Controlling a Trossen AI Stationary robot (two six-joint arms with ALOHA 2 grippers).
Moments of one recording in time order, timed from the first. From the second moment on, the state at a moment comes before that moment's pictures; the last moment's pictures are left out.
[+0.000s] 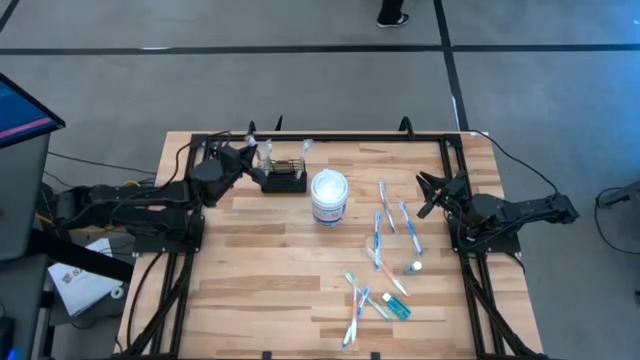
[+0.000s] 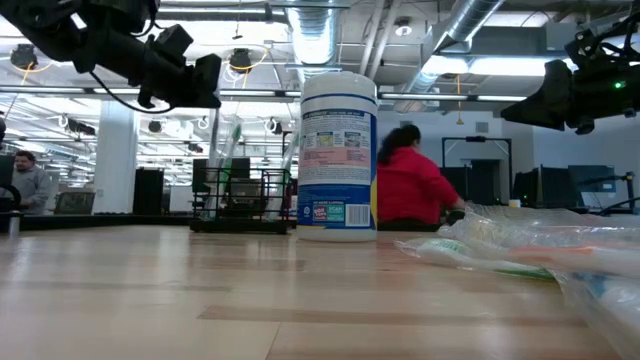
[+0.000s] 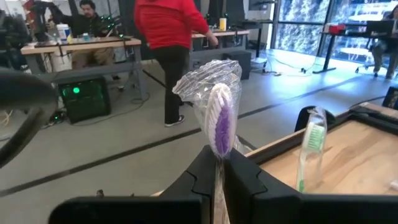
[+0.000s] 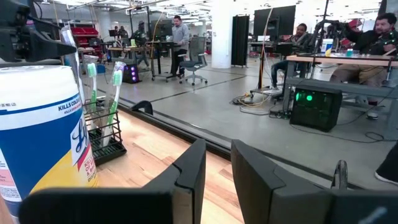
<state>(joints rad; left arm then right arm) 0.31 0.91 0.36 0.44 -0.74 -0.10 0.18 0.01 0.02 0.01 0.99 -0.01</state>
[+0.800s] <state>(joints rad) 0.33 1.02 0.30 0.58 -0.73 -0.14 0.18 0.01 0.02 0.01 1.00 -0.01</state>
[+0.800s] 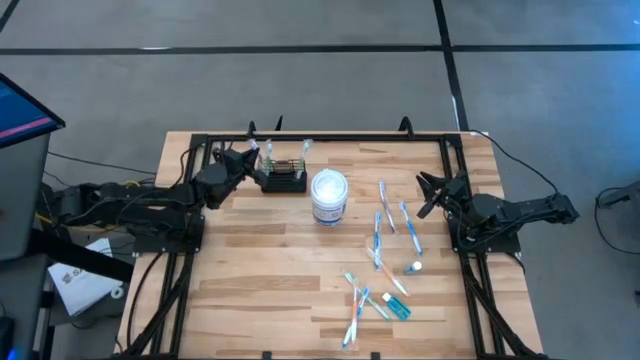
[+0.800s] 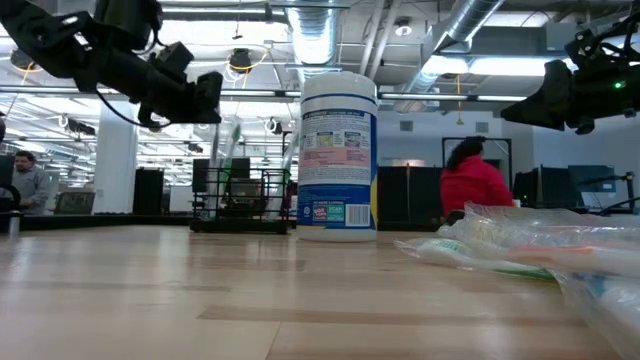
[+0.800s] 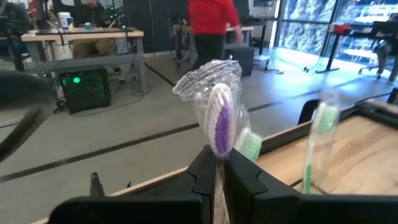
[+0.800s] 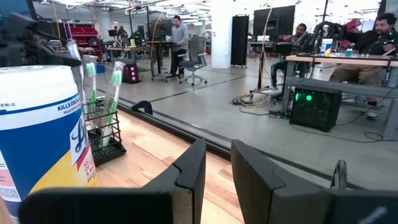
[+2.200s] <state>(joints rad) 0.35 1.19 0.30 0.68 -0.77 -0.16 0.18 0.01 0.02 0.01 1.00 -0.01</state>
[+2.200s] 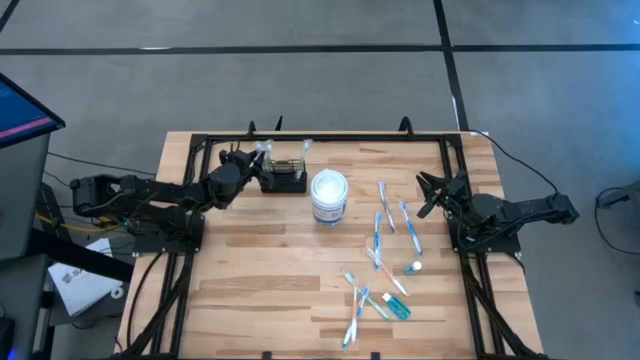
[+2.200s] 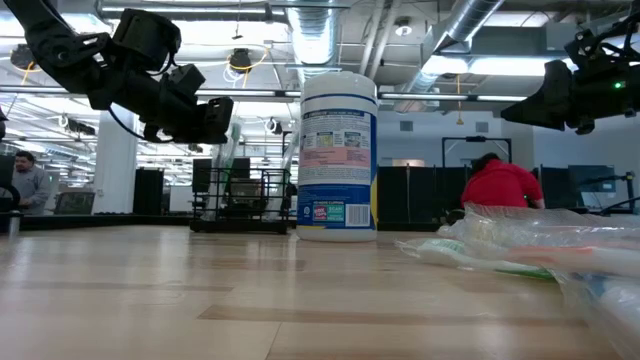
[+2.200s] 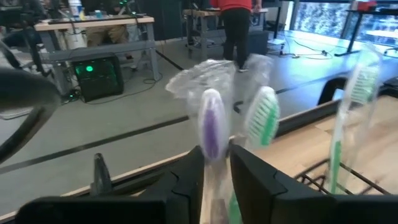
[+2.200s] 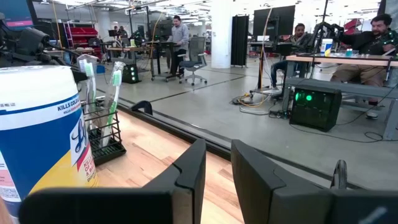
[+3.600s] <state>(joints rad) 0.18 0.93 0.30 0.67 -0.76 -0.03 0.18 0.01 0.02 0.01 0.96 0.01</state>
